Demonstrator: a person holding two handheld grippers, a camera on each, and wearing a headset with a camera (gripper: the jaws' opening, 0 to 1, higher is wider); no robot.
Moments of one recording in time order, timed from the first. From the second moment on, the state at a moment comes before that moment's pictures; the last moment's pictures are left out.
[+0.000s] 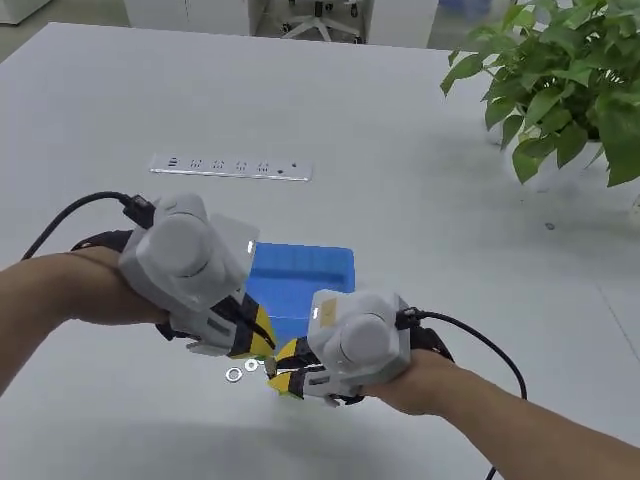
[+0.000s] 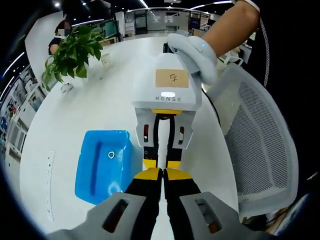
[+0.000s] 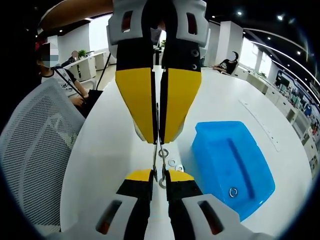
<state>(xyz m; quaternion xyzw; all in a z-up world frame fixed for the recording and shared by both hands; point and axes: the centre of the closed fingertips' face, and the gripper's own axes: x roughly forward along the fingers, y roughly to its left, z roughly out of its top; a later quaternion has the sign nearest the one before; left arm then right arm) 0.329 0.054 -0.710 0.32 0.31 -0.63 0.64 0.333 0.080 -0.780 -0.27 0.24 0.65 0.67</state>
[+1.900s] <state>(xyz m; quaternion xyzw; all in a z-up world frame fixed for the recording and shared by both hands) 0.330 0.047 -0.711 0.30 0.32 -0.63 0.64 0.330 0.075 -0.786 -0.26 0.25 0.65 0.67</state>
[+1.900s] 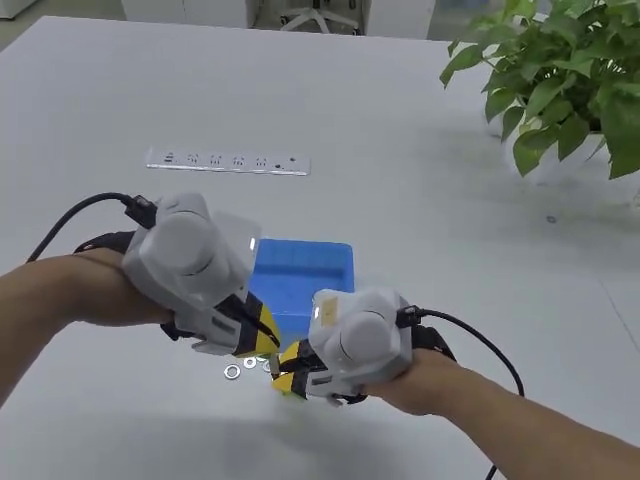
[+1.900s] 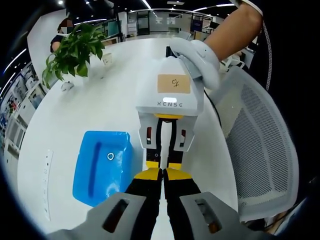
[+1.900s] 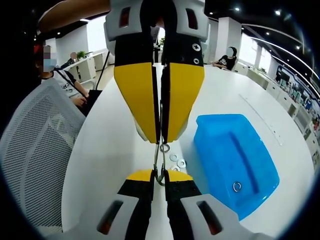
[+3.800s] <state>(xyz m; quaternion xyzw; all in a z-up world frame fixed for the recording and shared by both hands) 0.374 0.030 -0.634 0.34 0.27 -0.63 0.65 0.385 0.061 -0.708 -0.28 0.21 0.62 0.70</state>
